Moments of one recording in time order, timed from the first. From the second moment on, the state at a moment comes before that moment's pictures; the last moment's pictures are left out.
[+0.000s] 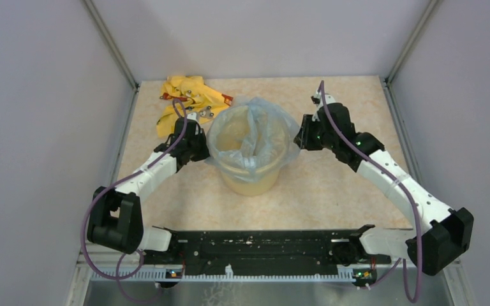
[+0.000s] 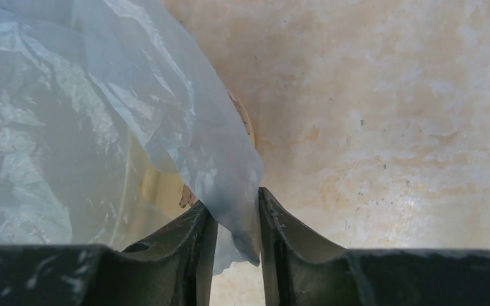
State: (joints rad) left arm -0.28 1.37 0.86 -0.26 0.06 -0.49; right arm 0.53 1.20 1.14 -0.55 0.02 0.41
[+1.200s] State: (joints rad) left arm -0.28 1.43 0.72 -0.24 -0.04 -0.60; right arm 0.35 1.48 0.75 -0.19 0.13 0.48
